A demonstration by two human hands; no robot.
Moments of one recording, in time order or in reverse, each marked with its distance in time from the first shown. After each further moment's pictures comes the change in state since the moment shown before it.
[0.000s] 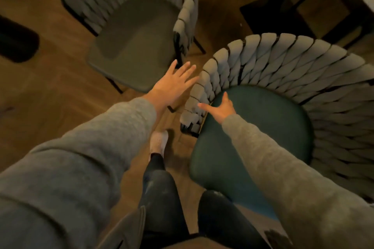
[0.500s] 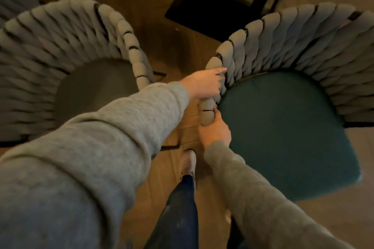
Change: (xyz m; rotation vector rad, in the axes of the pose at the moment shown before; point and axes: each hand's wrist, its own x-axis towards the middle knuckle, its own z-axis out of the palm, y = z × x) left_hand 0.216 -0.033 -0.042 0.764 0.311 0.993; right_hand 0.074 -0.085 0.081 0.276 0.601 0.360
